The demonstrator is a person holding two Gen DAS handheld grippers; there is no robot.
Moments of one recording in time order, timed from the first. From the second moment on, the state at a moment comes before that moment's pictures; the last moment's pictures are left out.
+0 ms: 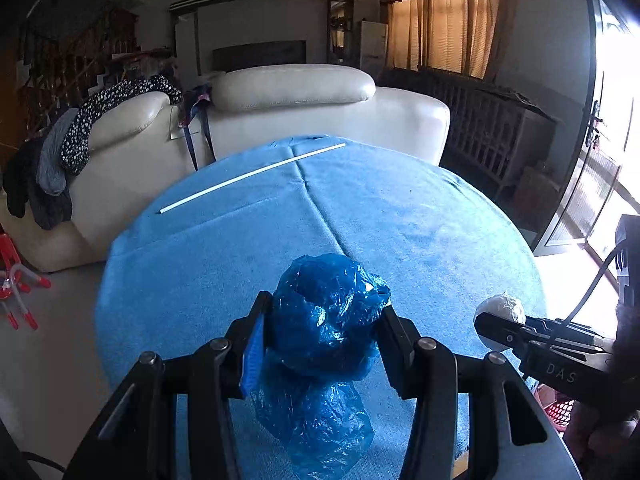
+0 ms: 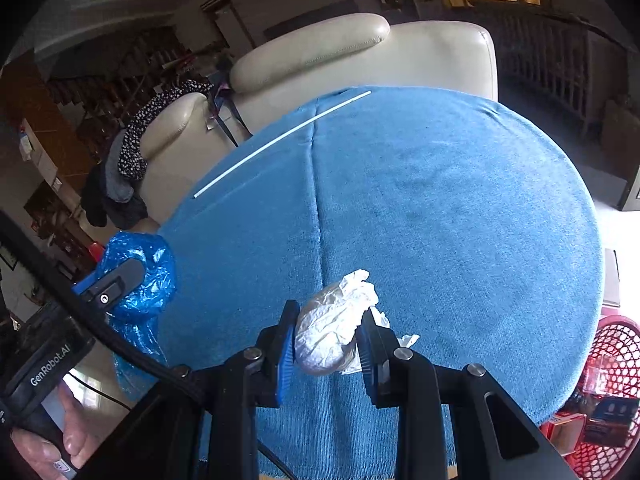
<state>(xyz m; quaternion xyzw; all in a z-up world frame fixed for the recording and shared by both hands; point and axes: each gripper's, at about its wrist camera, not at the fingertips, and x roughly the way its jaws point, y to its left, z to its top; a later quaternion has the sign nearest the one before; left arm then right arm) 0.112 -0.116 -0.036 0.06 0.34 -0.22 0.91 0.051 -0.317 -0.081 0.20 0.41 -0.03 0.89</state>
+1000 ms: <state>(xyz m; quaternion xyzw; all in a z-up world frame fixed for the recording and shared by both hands) 0.072 -0.150 -0.008 0.09 0.31 -0.25 0.91 0.007 -0.353 -0.070 0.22 0.38 -0.05 0.90</state>
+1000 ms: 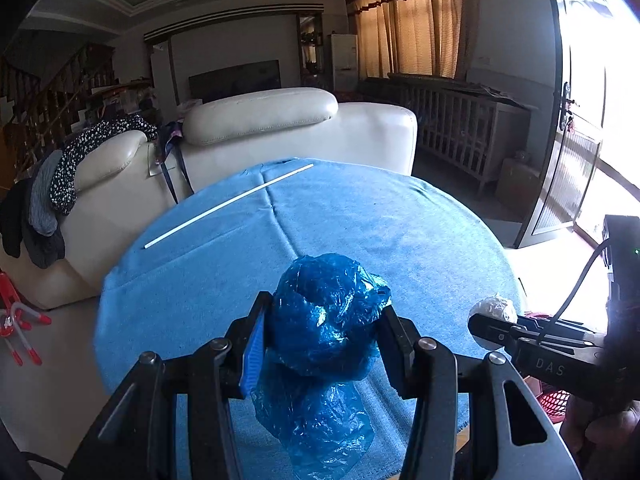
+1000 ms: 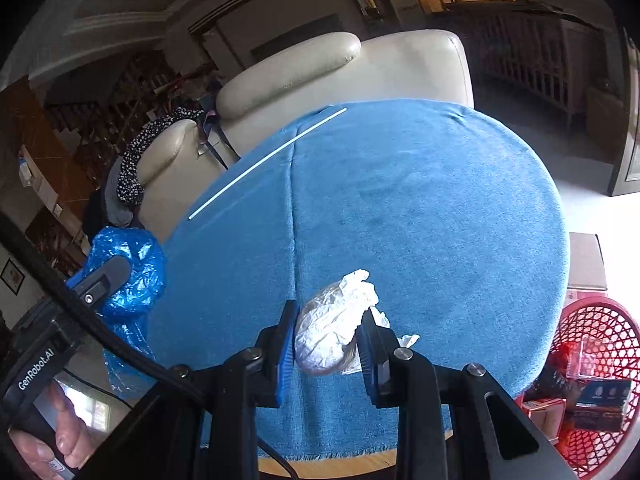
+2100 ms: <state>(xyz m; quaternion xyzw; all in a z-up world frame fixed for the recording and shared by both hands) 0.062 -0.155 0.003 0.09 0.29 -0.27 0.91 -0.015 -0.374 -0.061 0.23 0.36 -0.07 0.90</state>
